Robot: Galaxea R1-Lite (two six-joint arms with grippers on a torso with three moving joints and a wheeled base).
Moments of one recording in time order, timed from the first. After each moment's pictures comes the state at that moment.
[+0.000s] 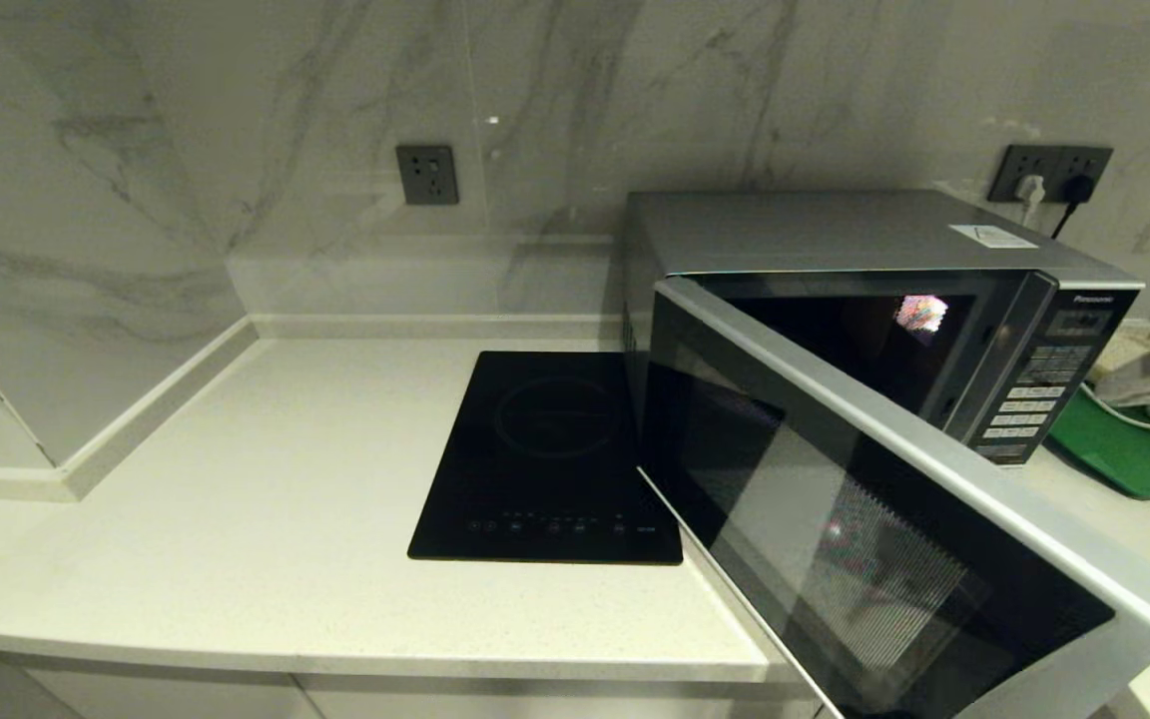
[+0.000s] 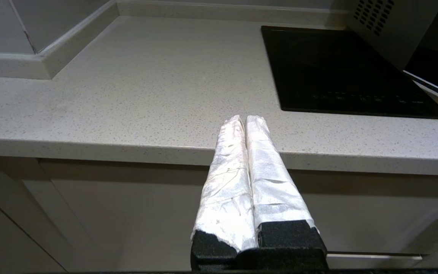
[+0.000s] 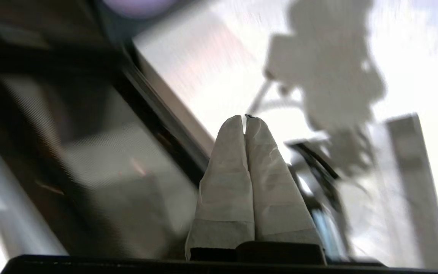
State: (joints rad) left arm 0.00 0.00 0.00 -0.01 0.01 -0.06; right arm -0.14 1.59 -1.66 0.97 0.23 0.41
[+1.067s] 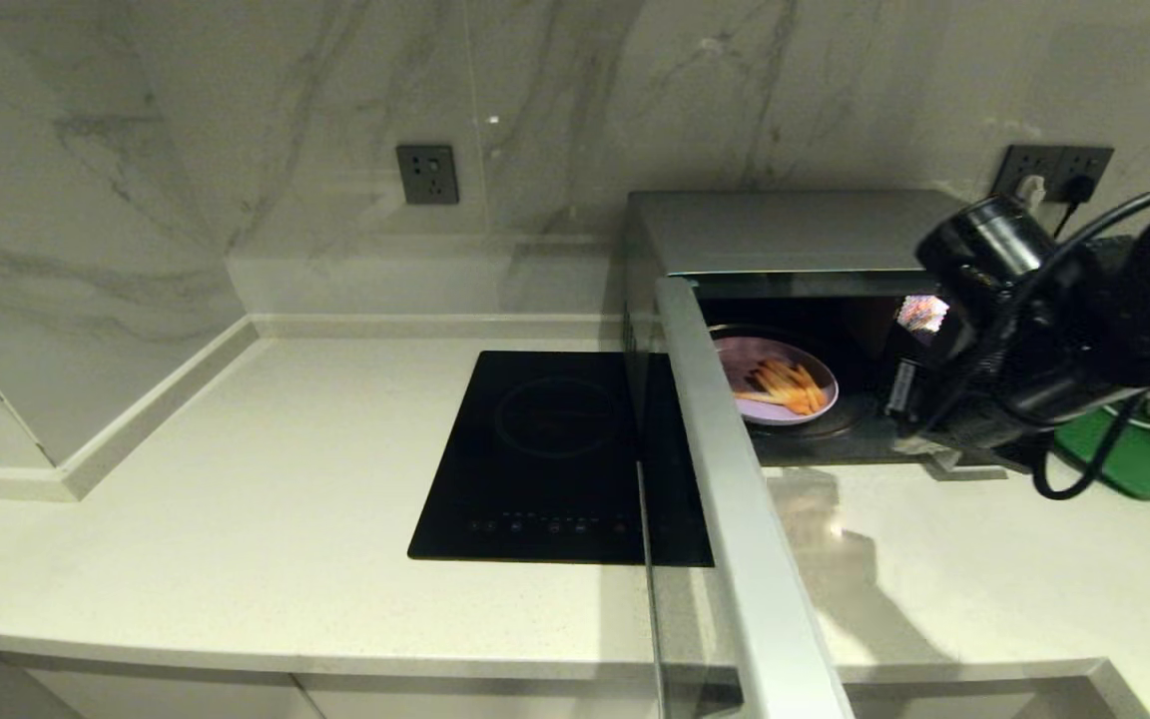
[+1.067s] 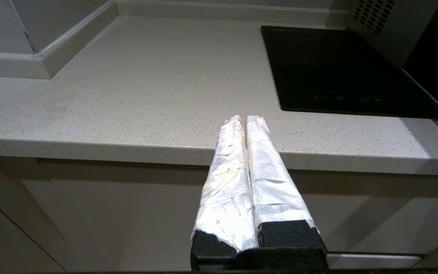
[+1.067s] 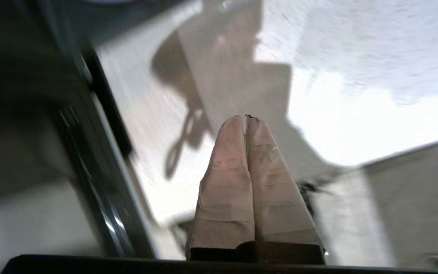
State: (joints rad) left arm 0.00 0.00 0.00 -0.01 0.01 -0.06; right arm 0.34 1.82 -1.55 0.71 -0.29 0.77
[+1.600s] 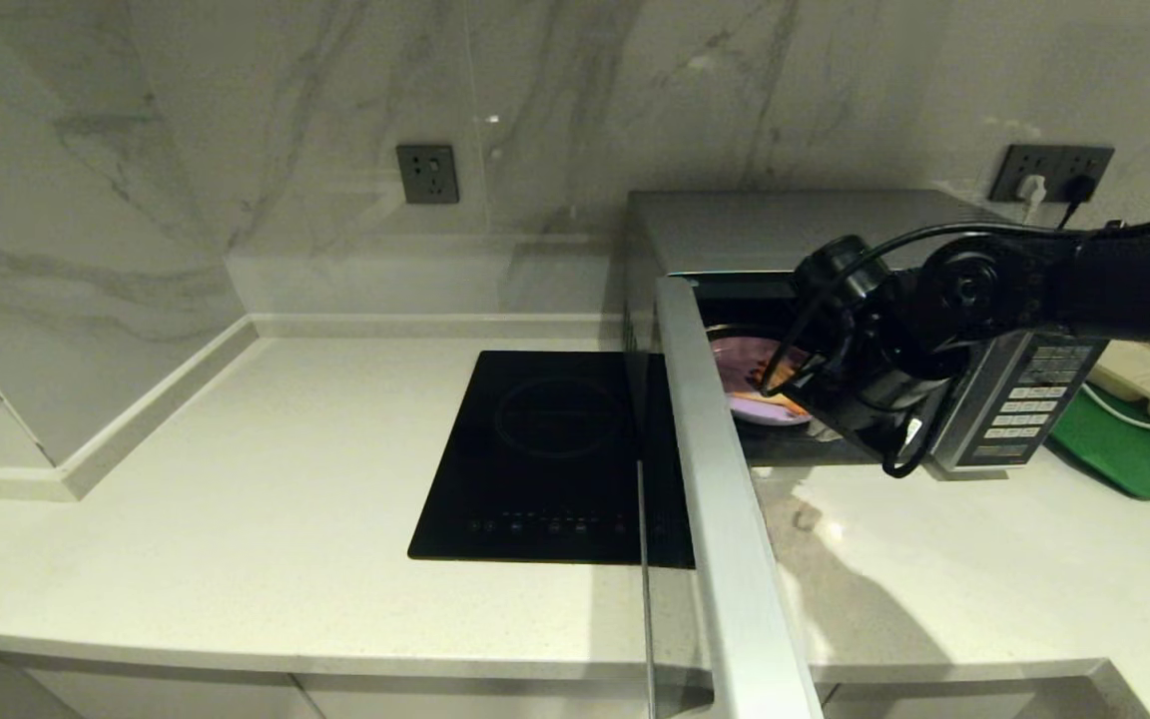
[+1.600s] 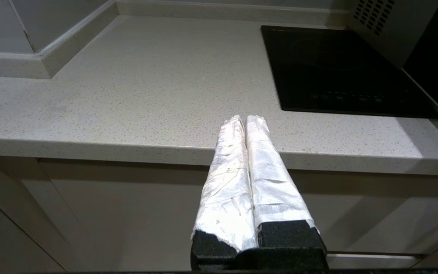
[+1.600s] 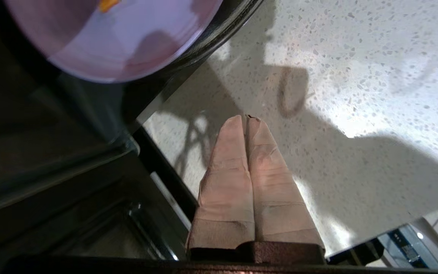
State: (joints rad) left arm 0.00 0.00 0.00 -0.01 0.01 -0.06; right arm 0.35 2.11 -1.82 0.73 -0.31 1.10
